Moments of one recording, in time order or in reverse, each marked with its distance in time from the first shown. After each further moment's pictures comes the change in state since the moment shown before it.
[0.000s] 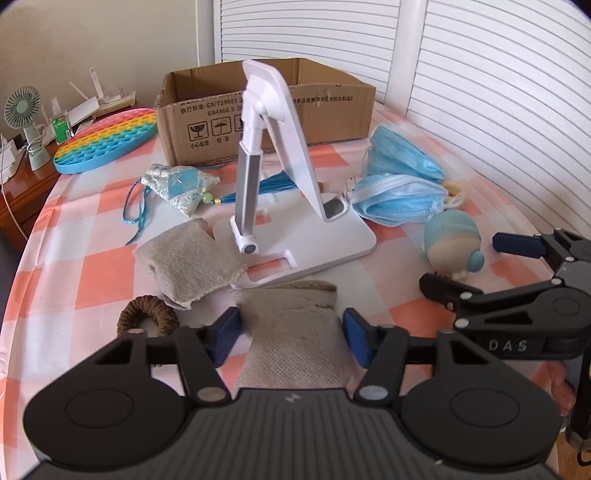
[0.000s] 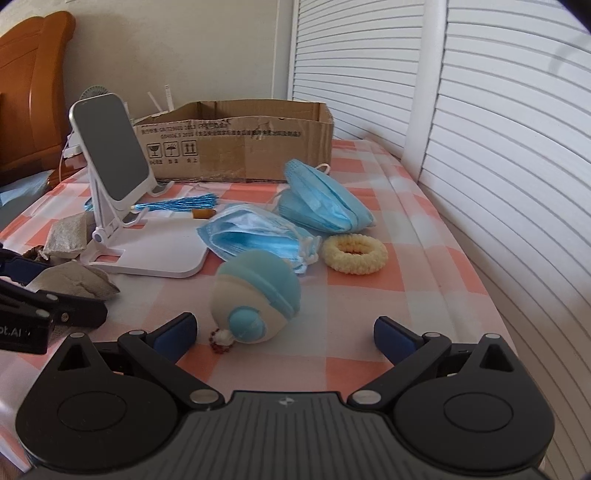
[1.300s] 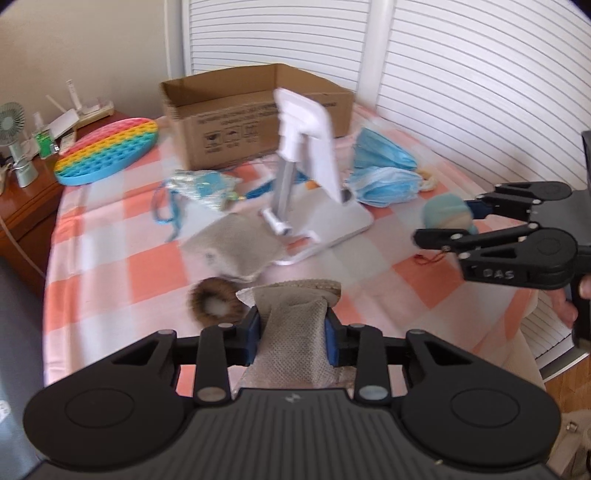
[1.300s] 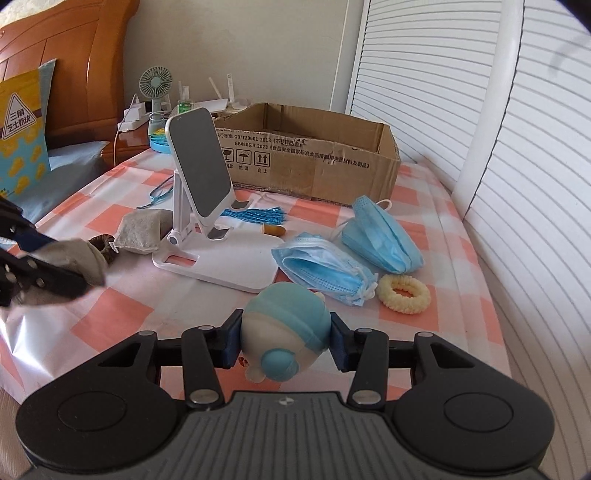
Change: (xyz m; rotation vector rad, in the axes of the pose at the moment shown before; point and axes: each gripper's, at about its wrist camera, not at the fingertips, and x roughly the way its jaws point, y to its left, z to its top) left arm -0.057 0.056 -0.006 0.107 0.031 -0.104; right arm -0.029 0.030 0.027 -0.161 0.036 0.098
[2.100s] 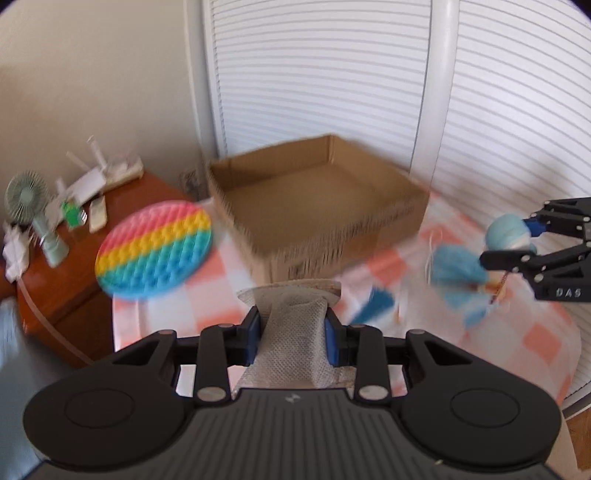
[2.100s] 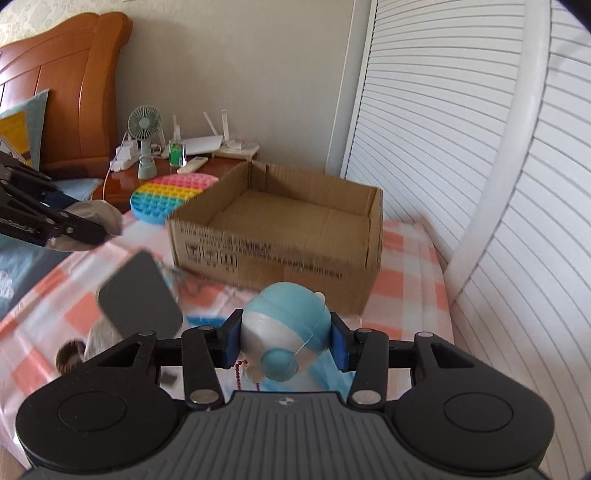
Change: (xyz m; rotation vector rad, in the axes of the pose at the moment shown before) left arm 0.015 0.064 0.132 0.044 -0.101 0.061; right arm 0.021 -0.050 0.114 -0.022 -0.058 0.037
